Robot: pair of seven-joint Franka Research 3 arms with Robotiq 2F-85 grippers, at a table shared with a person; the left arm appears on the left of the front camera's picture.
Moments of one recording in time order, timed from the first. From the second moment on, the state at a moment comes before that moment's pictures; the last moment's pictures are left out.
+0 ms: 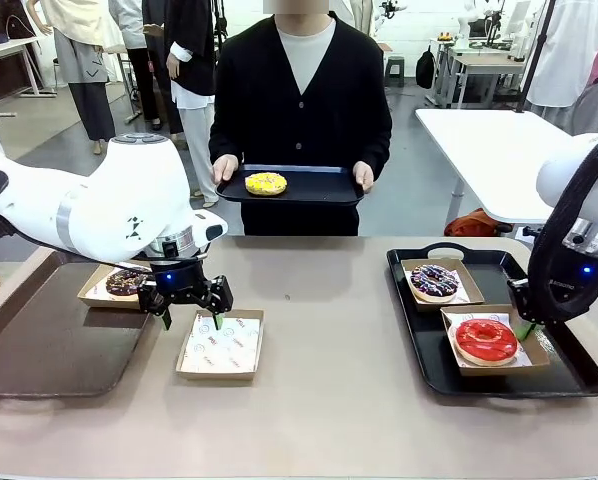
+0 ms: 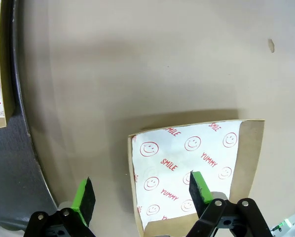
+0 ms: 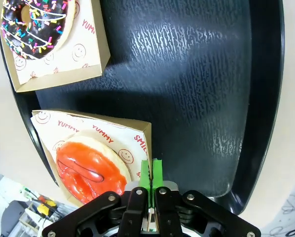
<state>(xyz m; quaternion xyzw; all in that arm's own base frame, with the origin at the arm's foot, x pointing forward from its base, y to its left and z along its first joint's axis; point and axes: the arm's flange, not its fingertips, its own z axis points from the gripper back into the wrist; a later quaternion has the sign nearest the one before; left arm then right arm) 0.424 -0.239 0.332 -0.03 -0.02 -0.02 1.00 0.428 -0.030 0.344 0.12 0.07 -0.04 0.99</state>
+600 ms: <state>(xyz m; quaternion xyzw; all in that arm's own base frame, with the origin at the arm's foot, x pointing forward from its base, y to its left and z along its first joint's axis) 0.429 -0.238 0.322 -0.02 0.00 -0.01 1.00 0.431 -0.030 0.339 0.12 0.07 -0.04 0.99</state>
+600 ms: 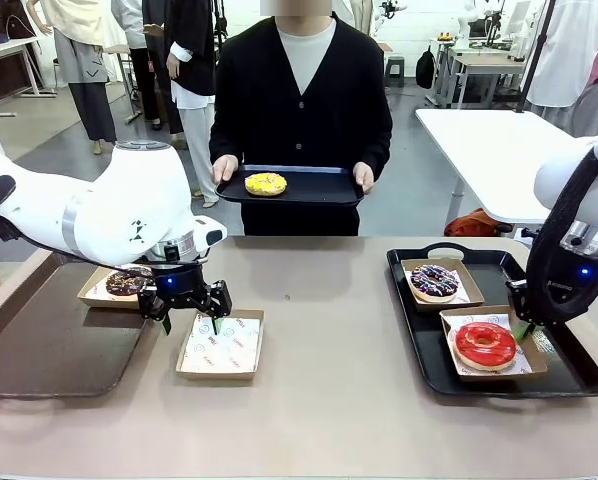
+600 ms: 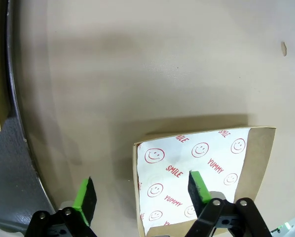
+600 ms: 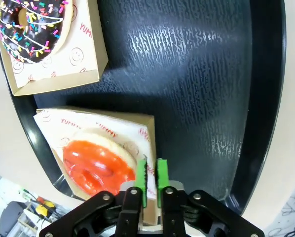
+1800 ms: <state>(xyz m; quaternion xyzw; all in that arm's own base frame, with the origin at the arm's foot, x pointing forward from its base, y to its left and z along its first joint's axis) 0.430 -0.238 0.329 -0.02 -0.01 -0.01 1.00 0.431 -0.034 0.340 0.12 0.07 -0.04 0.99</state>
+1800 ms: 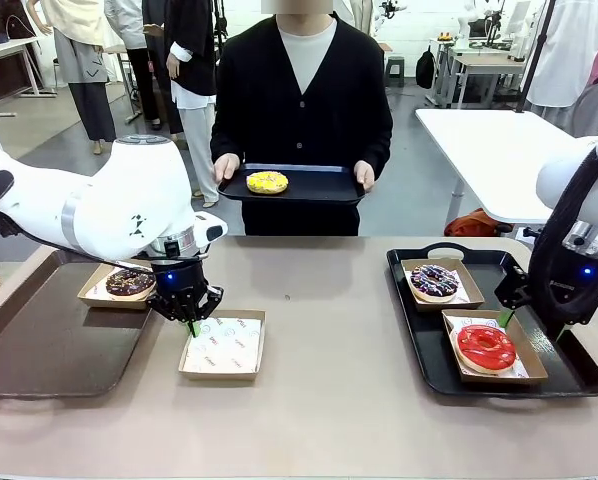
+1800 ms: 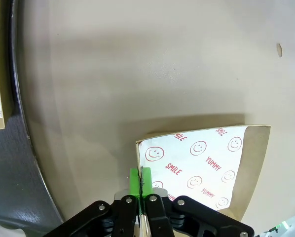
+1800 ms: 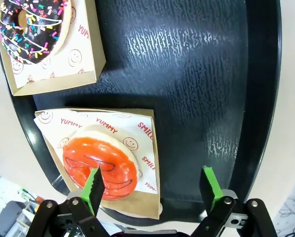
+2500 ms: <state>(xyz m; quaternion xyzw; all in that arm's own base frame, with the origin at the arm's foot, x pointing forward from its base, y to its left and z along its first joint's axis) 0.441 -0.253 0.421 -0.03 0.02 0.00 1.00 0.383 -0.130 0.438 0.35 -0.02 -0.06 0.94</state>
